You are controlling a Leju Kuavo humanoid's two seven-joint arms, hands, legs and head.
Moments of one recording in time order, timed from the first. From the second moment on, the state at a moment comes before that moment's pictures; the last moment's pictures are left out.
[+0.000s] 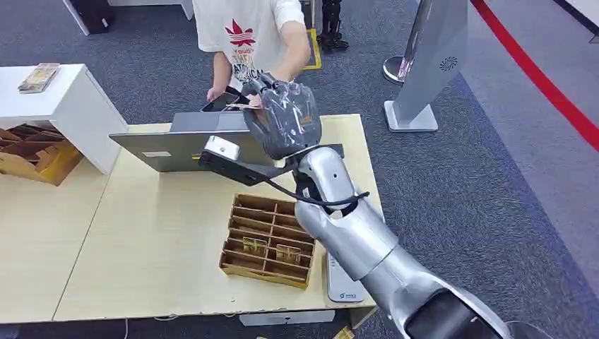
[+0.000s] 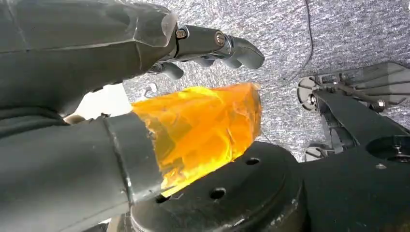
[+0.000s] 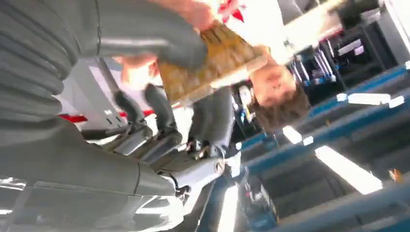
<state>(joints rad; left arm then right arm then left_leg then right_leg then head) -0.14 0.04 -1.54 -0.12 1.38 0.15 -0.06 -0.81 0.23 0.70 -0.98 0.99 -0.47 0.01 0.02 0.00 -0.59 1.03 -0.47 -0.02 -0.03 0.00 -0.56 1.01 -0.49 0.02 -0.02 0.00</state>
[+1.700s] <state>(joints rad) -0.07 0.05 -1.48 -0.12 1.49 0.15 -0.14 -0.21 -0.05 0.85 -1.32 -0.73 0.81 -0.16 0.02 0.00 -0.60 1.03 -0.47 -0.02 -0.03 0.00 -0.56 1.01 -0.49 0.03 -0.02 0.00</state>
